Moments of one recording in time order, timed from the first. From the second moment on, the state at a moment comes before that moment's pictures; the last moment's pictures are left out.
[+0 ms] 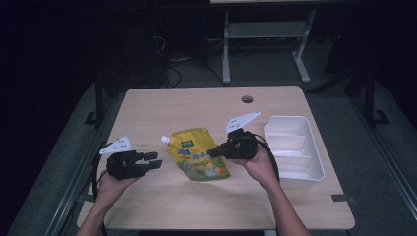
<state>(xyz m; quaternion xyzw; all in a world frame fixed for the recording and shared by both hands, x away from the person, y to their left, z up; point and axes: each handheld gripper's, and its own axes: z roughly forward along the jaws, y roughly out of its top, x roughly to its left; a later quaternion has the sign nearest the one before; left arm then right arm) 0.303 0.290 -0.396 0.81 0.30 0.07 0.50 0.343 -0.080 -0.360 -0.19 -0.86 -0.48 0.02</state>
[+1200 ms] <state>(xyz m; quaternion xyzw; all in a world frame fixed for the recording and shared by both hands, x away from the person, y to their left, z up) 0.295 0.303 -0.426 0.81 0.32 0.06 0.48 0.330 -0.189 -0.305 -0.25 -0.82 -0.52 -0.03</state>
